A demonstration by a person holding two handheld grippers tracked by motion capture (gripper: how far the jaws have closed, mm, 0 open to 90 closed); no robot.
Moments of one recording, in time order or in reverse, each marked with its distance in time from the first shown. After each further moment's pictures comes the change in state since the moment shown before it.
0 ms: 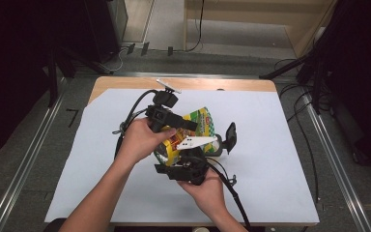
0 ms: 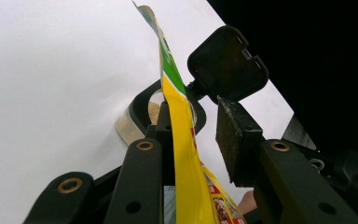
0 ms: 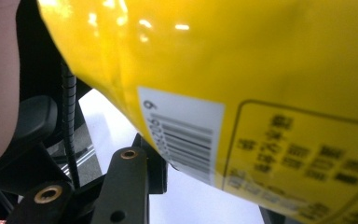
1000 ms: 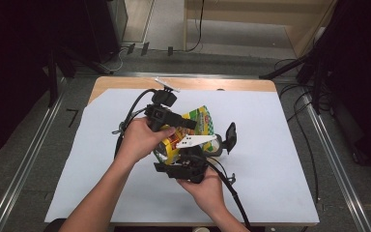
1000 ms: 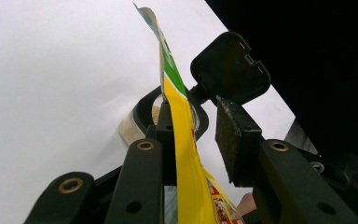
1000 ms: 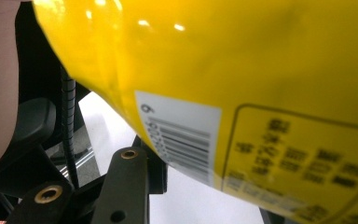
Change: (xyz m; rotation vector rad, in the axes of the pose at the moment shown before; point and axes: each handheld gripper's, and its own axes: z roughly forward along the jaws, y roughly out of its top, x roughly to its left) left arm 0.002 0.001 -0.002 -0.015 0.007 -0.001; right arm -0.003 0.002 0.002 -0.003 0.008 -0.003
